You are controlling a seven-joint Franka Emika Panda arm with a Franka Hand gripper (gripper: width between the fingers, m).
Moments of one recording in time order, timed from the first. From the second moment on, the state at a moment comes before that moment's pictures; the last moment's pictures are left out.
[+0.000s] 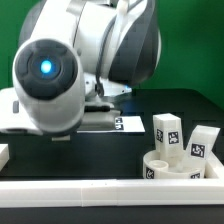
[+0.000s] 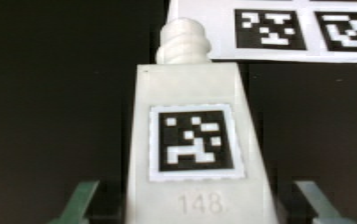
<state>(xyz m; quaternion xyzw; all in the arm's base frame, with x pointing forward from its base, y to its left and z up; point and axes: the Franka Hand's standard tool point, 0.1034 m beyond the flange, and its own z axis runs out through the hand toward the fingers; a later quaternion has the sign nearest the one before) 0.494 -0.113 0.048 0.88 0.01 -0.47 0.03</state>
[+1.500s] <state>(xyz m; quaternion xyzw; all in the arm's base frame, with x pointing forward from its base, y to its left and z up) 0.576 -0.056 0.101 0.99 -0.02 -0.15 0.08</state>
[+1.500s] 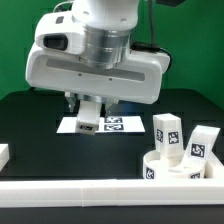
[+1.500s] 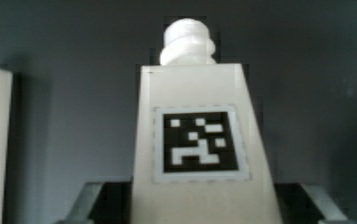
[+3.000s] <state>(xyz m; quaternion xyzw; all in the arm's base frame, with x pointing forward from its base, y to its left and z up) 0.624 0.051 0.139 0.96 -0.02 0.27 0.01</state>
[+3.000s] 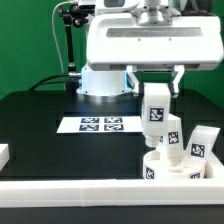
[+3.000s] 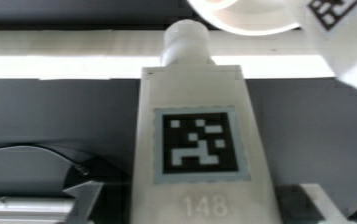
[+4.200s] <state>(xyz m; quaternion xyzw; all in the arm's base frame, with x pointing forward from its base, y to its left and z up) 0.619 0.056 0.105 0.96 0.01 0.26 0.02</state>
